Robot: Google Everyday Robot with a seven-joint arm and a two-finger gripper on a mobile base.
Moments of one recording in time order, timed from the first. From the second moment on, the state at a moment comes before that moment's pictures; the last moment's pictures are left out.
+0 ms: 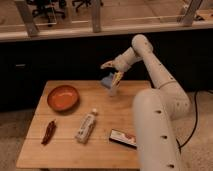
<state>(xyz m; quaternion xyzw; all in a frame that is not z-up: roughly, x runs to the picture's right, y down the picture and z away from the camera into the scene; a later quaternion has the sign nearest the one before) 0.025 -0.066 0.849 -0.26 -0.47 -0.11 0.84</state>
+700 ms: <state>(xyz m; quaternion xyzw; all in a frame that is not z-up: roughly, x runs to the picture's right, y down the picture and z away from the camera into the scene) 0.035 -0.068 0.848 -0.25 -0.47 -0.10 0.84</state>
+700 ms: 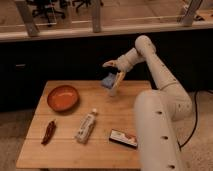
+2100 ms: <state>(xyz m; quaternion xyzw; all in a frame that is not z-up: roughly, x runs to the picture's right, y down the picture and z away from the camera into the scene) 0.035 -0.054 0.848 -0.26 -0.42 -0.12 0.86</state>
